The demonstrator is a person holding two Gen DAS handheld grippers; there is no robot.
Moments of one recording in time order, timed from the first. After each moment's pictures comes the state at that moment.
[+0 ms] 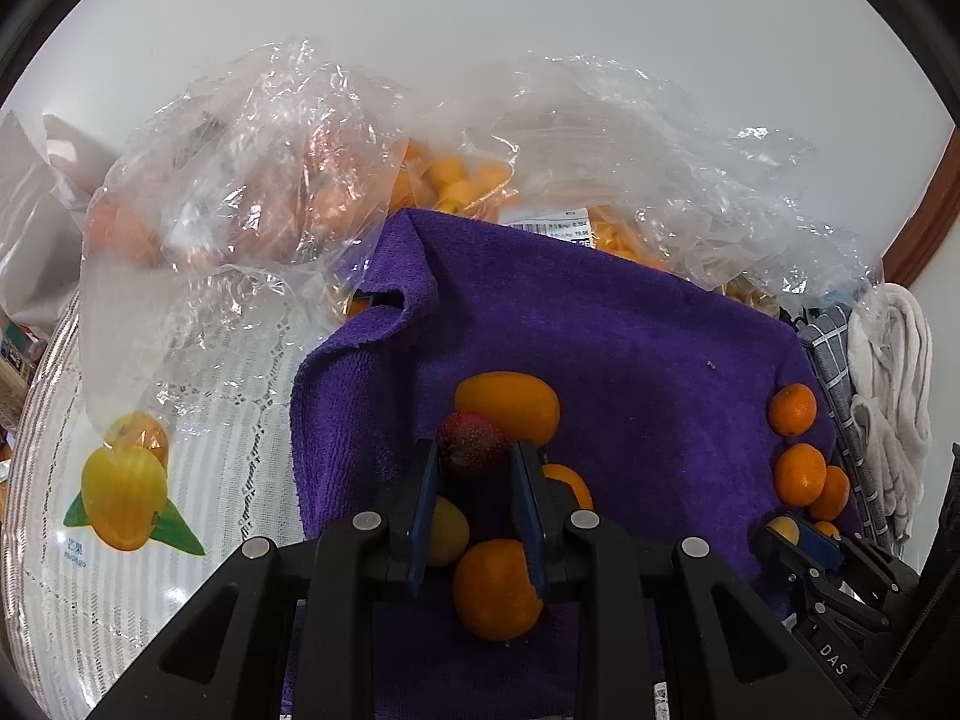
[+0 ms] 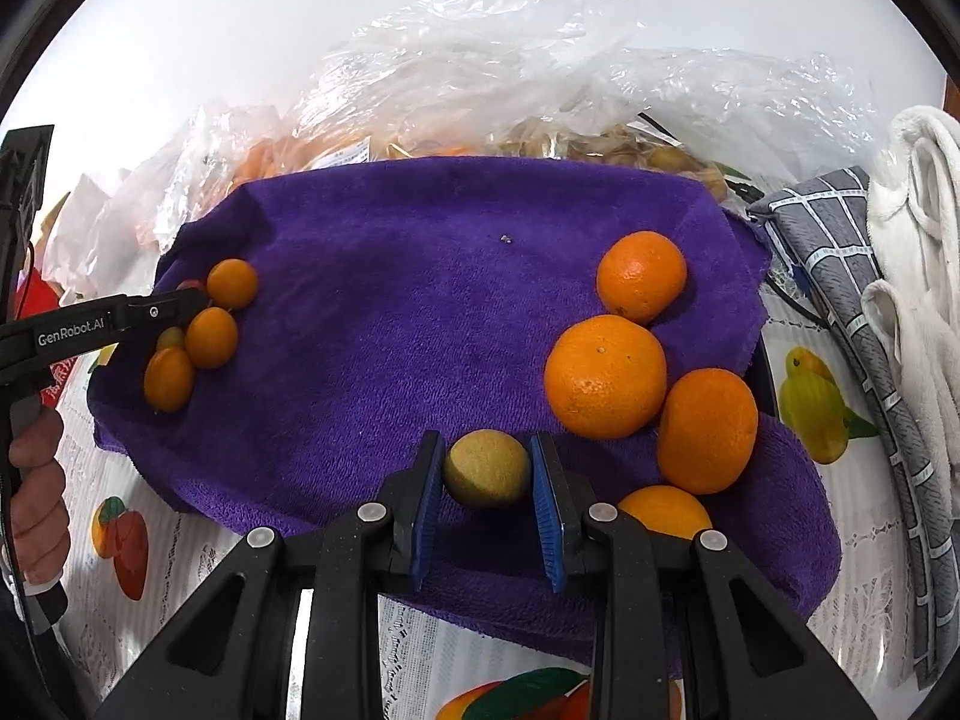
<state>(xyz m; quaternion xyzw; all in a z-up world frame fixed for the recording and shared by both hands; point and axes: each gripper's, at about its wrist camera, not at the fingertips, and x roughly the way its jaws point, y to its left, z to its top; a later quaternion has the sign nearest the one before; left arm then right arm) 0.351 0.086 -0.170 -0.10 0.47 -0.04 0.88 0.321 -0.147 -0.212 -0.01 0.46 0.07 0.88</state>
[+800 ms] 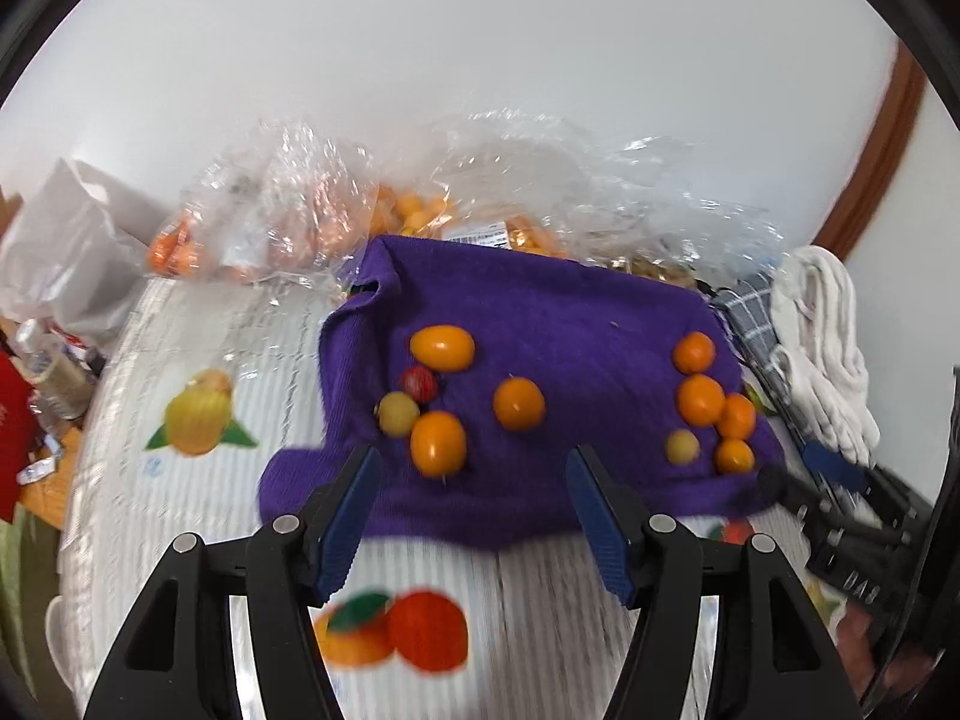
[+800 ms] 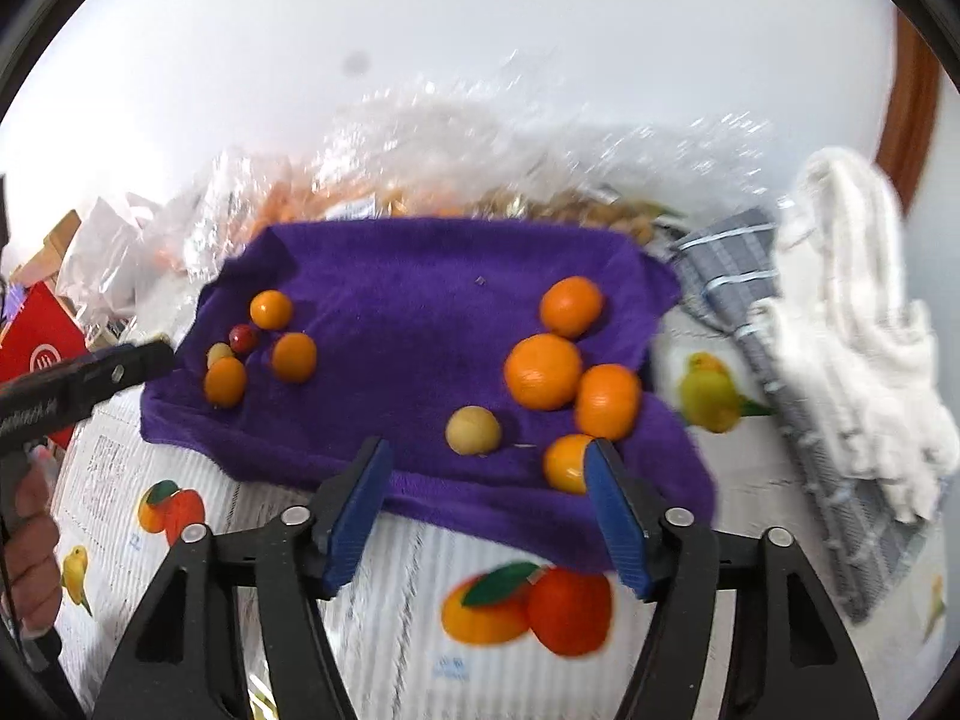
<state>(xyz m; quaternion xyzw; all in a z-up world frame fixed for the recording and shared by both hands) 0.252 0.069 -0.094 -0.06 0.44 -0.06 0.89 0.248 -0.158 -0.135 -0.02 0.43 0.03 0.90</state>
